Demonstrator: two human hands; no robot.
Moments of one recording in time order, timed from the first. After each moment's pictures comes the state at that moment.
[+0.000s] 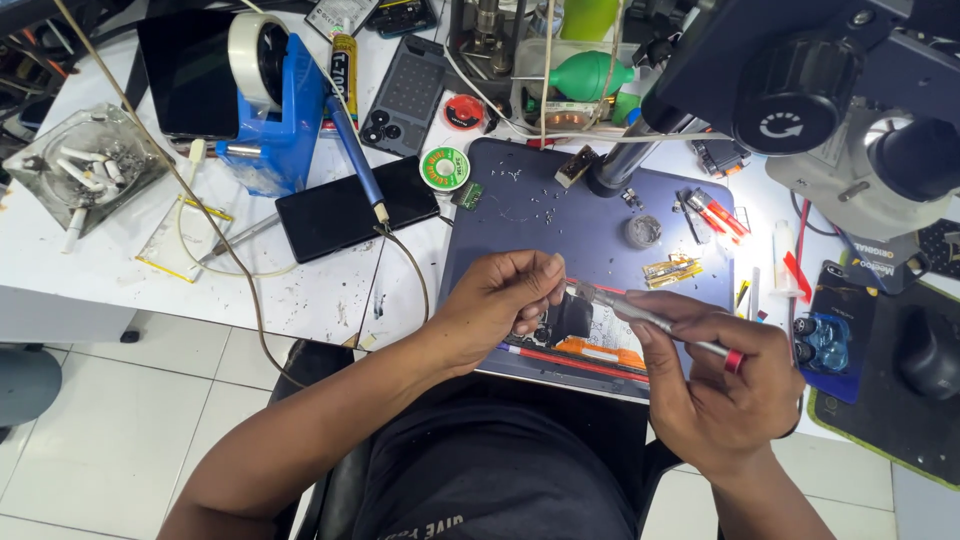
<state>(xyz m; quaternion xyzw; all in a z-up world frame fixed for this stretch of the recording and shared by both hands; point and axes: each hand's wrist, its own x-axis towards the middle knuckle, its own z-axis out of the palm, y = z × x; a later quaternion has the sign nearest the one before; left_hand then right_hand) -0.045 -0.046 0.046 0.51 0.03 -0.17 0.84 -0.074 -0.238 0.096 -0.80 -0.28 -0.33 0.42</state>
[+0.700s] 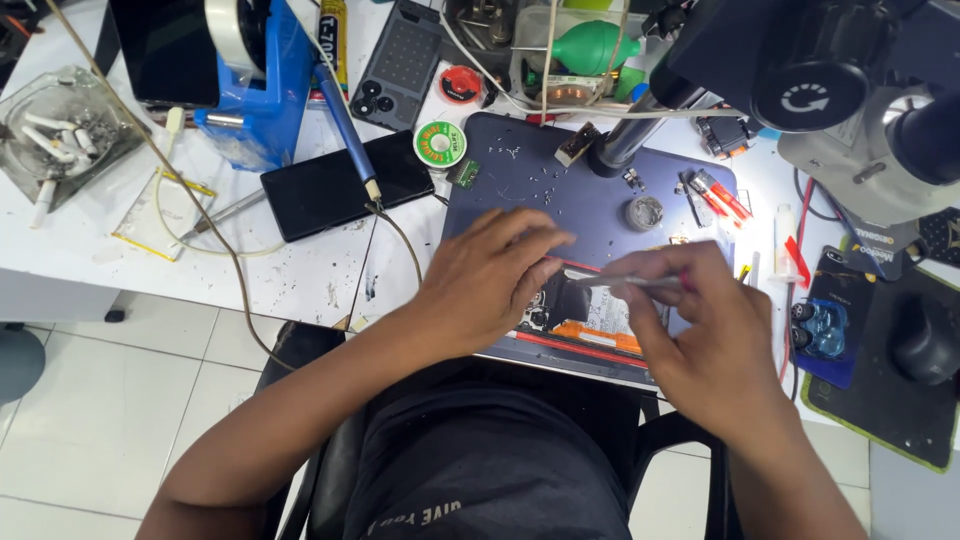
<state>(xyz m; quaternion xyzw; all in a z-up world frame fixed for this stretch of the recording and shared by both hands) -0.043 -0.029 0.042 0.90 -0.23 0.15 0.35 -0.058 -0.239 0.130 -0.90 -0.18 -0.01 0.40</state>
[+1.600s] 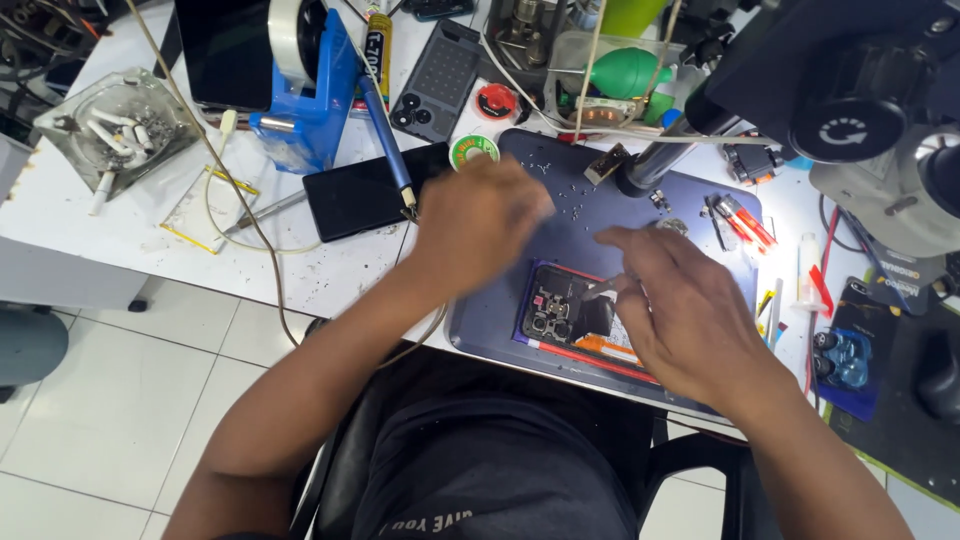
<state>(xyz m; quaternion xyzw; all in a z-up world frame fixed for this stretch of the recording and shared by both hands) -0.001 0.007 0.045 0.93 -0.12 0.22 0.27 -0.017 -0.231 0.114 -0.90 -0.39 -0.01 0.21</state>
